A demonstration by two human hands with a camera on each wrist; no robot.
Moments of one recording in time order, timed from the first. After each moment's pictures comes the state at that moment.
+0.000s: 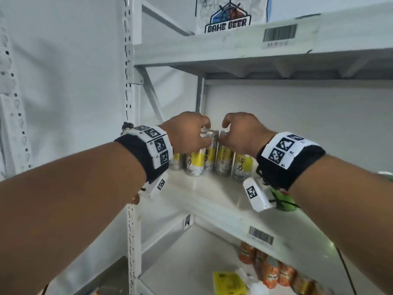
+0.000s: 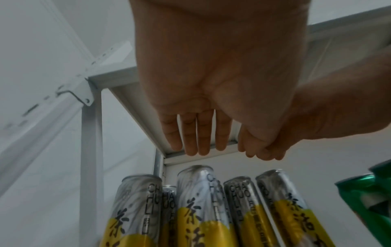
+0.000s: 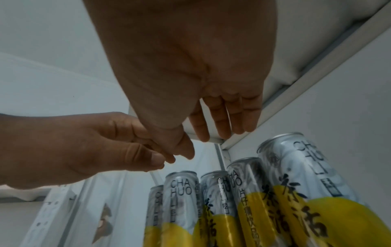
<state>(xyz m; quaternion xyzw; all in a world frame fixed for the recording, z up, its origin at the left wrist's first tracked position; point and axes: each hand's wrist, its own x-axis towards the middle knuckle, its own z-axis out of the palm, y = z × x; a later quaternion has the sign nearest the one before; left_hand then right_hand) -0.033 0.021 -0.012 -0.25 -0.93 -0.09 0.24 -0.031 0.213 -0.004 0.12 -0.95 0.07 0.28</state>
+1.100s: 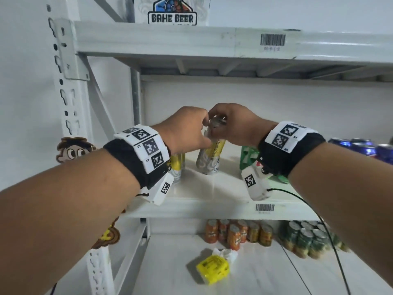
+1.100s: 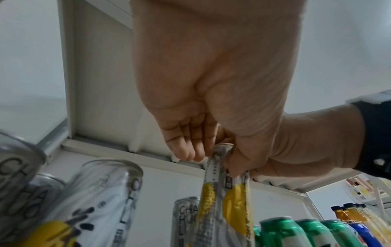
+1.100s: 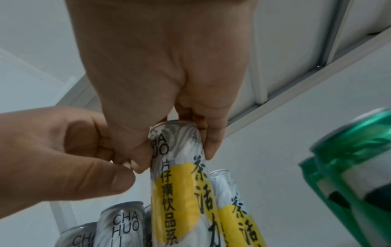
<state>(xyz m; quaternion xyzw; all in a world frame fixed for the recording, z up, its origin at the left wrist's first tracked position) -0.077 0.022 -0.006 -0.51 -0.80 -0.21 0.23 0.022 0.178 0.006 -0.06 -0.94 0.15 0.30</state>
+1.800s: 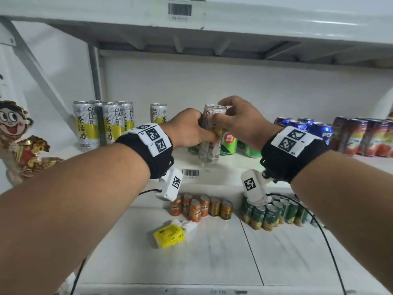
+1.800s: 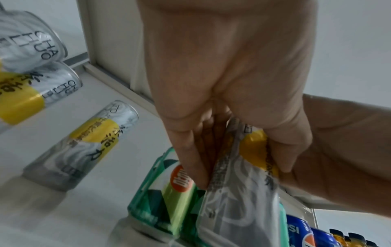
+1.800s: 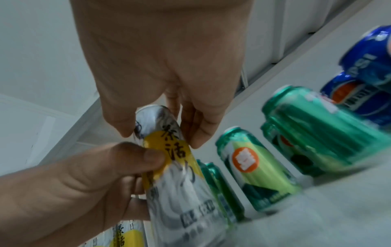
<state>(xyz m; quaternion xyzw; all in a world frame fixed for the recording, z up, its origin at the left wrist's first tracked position) 0.053 0.158 -0.065 -0.47 -0.78 -0.40 -0.01 0.167 0.302 -0.055 -0.10 -0.86 0.37 0.35</state>
